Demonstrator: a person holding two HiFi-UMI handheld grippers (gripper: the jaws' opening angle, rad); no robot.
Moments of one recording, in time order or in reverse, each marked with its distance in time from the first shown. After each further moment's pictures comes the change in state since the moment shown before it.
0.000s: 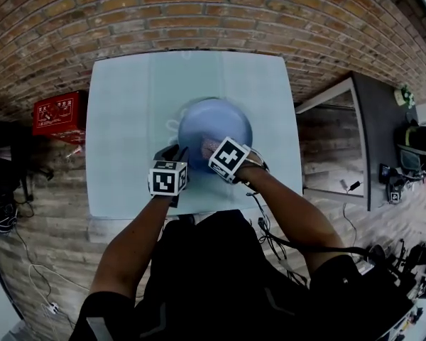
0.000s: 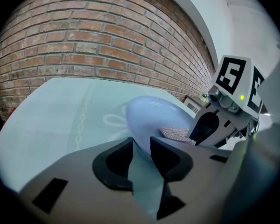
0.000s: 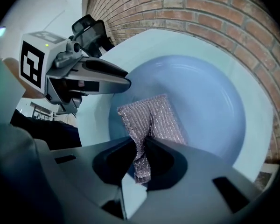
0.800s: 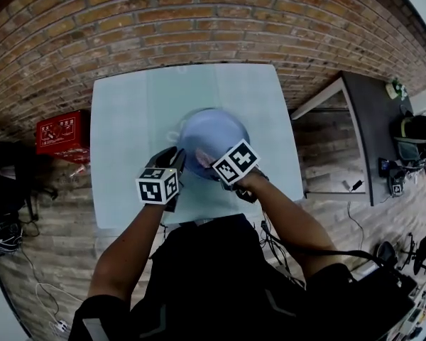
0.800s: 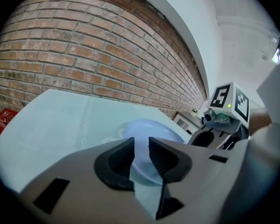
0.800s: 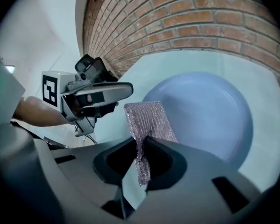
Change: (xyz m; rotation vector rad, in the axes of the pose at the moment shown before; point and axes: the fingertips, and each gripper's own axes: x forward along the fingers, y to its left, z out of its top) left arm -0.033 -0.002 0.051 -0.020 -0.180 -0.123; right arm -0.032 0.030 0.031 0.236 -0.291 0.190
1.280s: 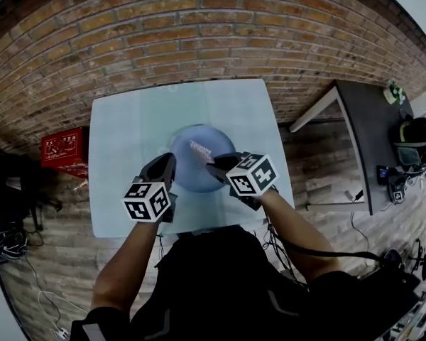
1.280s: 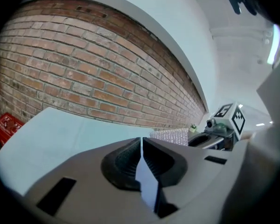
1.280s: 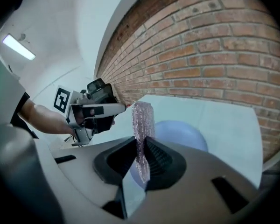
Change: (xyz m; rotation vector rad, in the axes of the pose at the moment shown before) left arm -0.029 -0.053 0.073 0.003 -0.203 0.002; right arm -0.109 -0.010 0.040 -0.141 -0.408 -0.035
